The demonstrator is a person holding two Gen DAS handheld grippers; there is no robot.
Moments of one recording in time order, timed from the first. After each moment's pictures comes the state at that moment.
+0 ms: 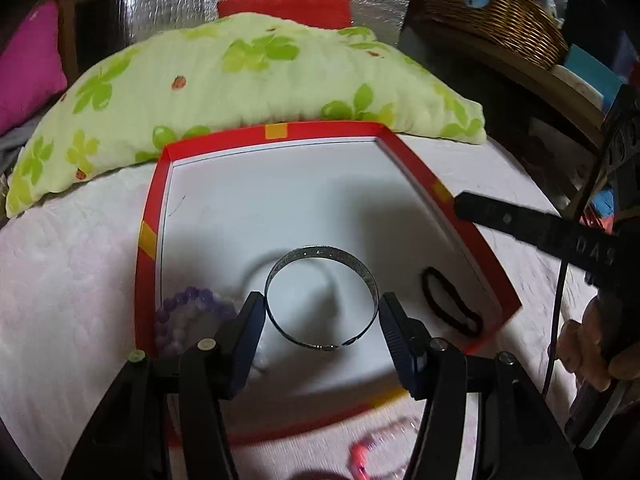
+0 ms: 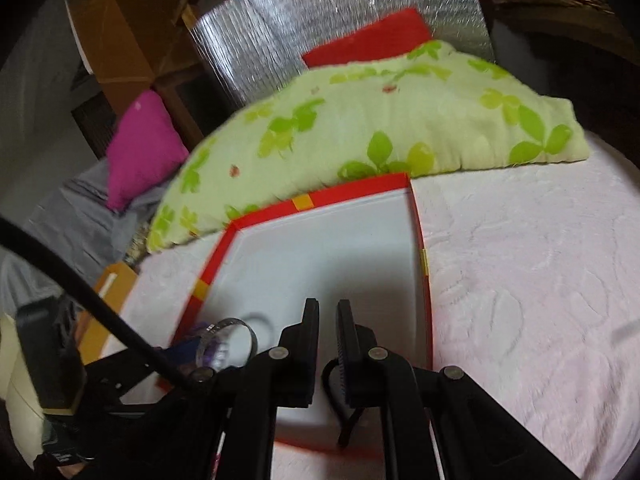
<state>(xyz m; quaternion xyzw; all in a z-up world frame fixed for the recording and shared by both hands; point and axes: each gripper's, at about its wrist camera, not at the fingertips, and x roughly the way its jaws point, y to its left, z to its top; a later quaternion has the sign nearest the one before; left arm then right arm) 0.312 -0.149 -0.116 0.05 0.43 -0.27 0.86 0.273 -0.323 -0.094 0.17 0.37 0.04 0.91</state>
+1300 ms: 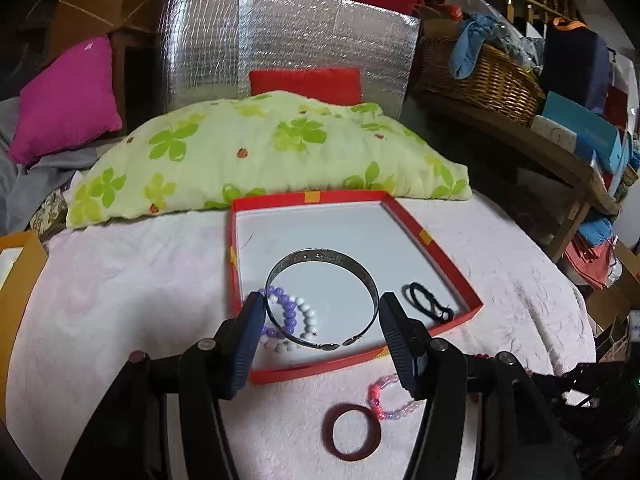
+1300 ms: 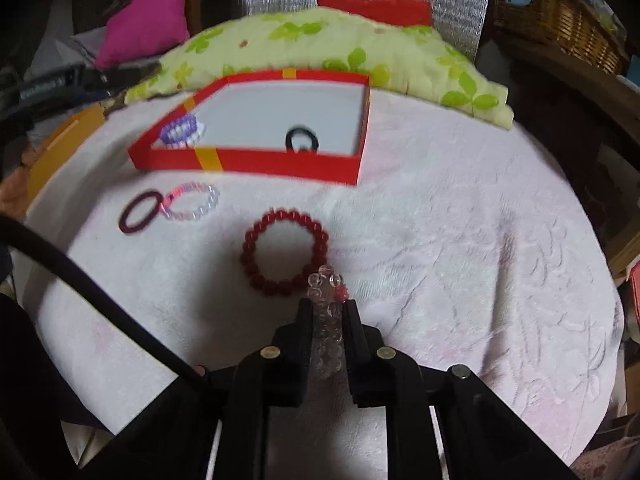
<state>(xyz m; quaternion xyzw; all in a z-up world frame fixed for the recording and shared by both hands) 0.232 -0.070 -0.056 0.02 0.32 -0.26 0.91 0.077 -0.277 -0.118 -0.01 0.44 -0.04 0.90</state>
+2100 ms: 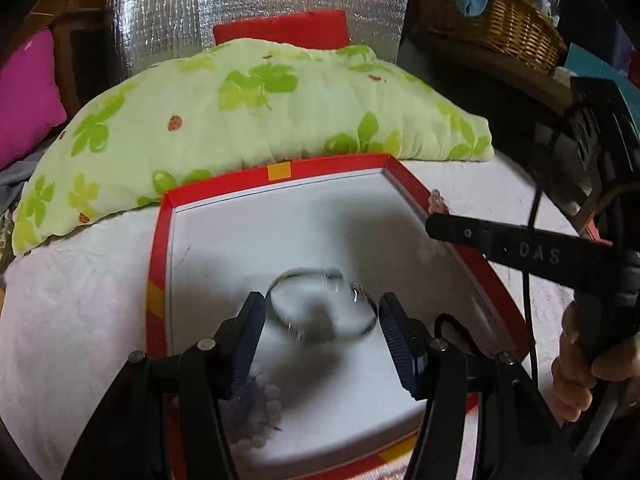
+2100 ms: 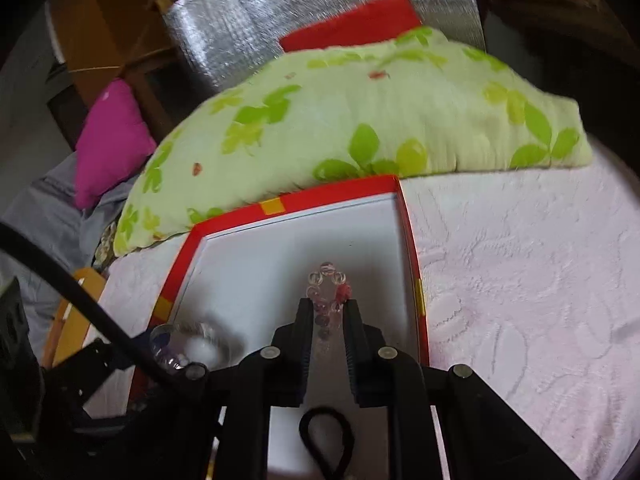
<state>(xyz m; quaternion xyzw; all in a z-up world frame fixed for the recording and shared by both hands) 0.327 -0.163 -0.103 0.08 0.39 -0.26 0.88 0.318 -0.332 -0.104 0.17 0.40 -0.01 0.90</state>
